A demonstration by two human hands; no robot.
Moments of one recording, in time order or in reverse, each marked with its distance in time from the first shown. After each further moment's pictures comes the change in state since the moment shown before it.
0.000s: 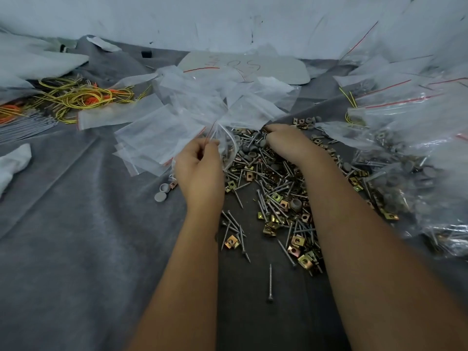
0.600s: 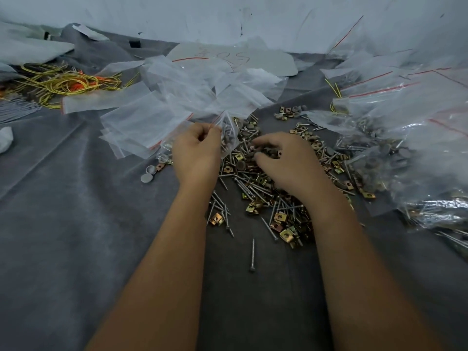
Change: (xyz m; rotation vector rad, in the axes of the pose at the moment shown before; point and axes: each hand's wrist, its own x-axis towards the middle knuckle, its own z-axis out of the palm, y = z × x) left_hand -0.005 -0.004 0.006 0.250 -0.124 0.100; right_hand -0.100 0.023 0.014 0.096 0.276 -0.324
